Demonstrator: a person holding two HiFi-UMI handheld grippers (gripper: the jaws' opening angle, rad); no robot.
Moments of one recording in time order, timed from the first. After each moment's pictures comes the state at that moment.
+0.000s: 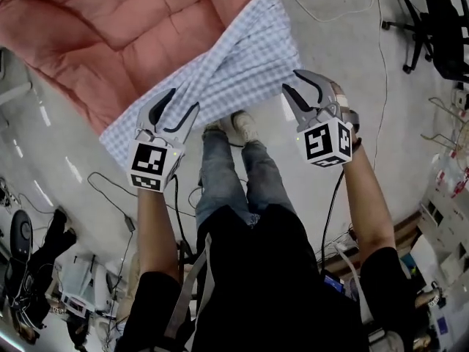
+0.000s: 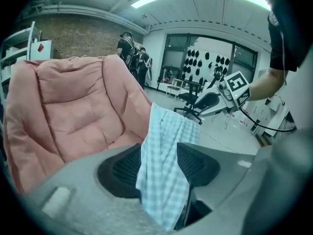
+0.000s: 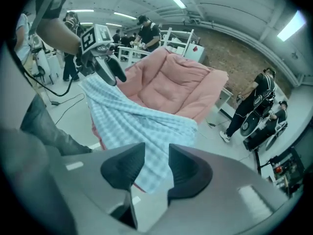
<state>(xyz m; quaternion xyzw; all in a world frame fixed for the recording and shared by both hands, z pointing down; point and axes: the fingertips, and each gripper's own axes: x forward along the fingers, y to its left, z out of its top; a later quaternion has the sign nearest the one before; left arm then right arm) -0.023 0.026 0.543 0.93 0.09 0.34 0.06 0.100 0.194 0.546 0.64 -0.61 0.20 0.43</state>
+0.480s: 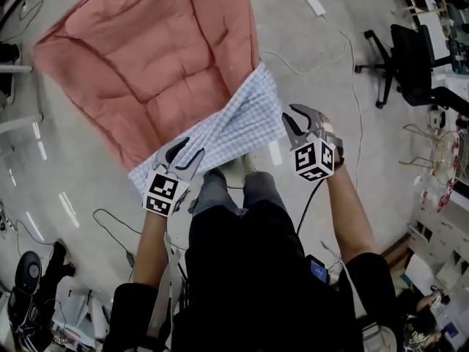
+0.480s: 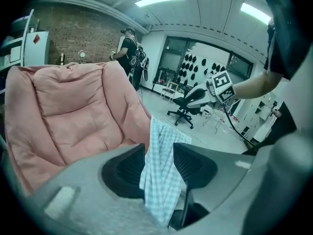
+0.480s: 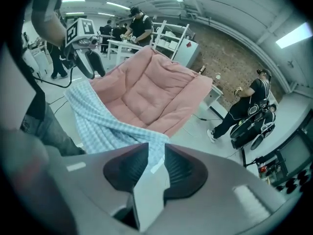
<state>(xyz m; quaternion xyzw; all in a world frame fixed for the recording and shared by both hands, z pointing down) -0.028 -0.006 0.468 0.92 0.13 0.34 0.10 0.155 0.153 0.457 0.66 -0.55 0.21 0.46</state>
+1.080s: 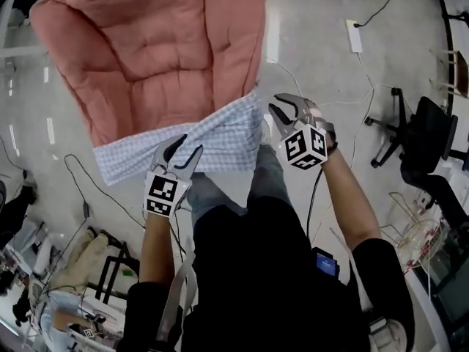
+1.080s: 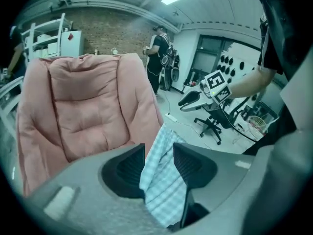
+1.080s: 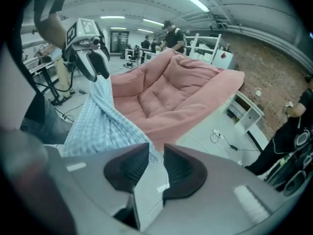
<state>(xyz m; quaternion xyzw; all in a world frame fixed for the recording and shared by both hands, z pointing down) 0.099 0.041 0.490 0.92 -0.07 0.36 0.16 0.302 0.095 0.520 0.49 -0.73 0.15 0.45</state>
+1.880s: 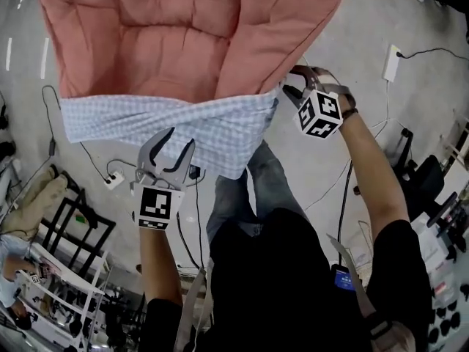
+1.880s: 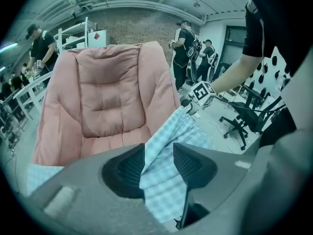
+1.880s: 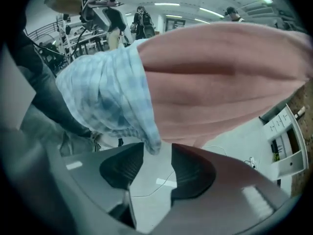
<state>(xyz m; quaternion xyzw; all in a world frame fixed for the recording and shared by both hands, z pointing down) 0.089 0.053 0.552 0.87 -0.23 0.40 0.16 0.331 0.059 0.704 0.19 -0.81 0.09 0.54</state>
